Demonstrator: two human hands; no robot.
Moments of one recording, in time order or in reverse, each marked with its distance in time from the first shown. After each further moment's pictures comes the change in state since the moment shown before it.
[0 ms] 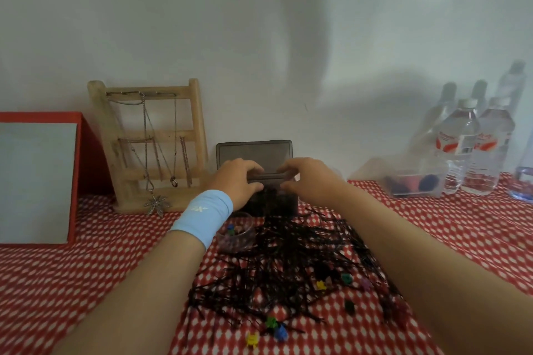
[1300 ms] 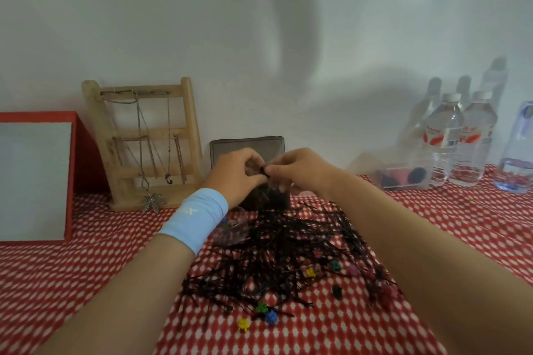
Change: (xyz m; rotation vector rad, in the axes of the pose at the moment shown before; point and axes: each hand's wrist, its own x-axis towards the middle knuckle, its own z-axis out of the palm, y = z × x) left_hand -0.025 0.032 -0.012 -0.231 0.074 0.055; right_hand -0.015 -0.016 -0.013 0.548 -0.056 0.128
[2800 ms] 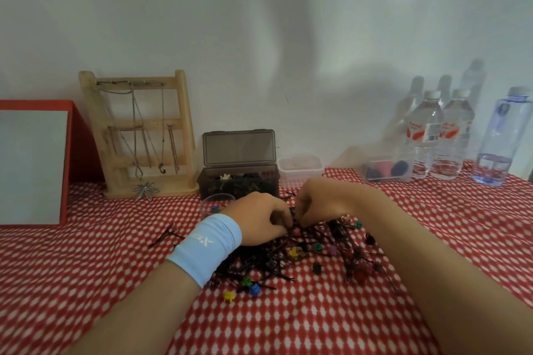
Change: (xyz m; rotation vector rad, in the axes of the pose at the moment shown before) left_hand -0.058 0.027 0.047 0.213 -0.496 0.148; right_hand -0.057 0.034 -0.027 -0.772 -0.351 0.030
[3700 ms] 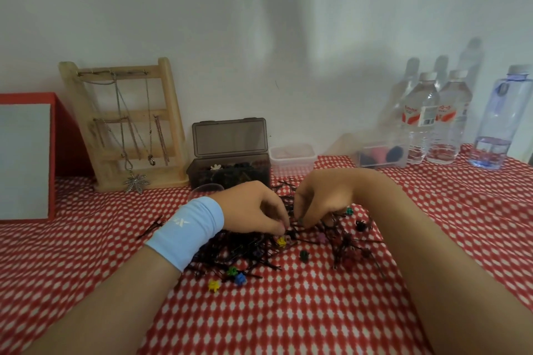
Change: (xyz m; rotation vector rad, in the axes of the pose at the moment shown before) left_hand -0.001 0.015 -0.009 -0.159 -0.169 0.062; right_hand -0.023 0.014 -0.010 0.173 -0.223 -0.012
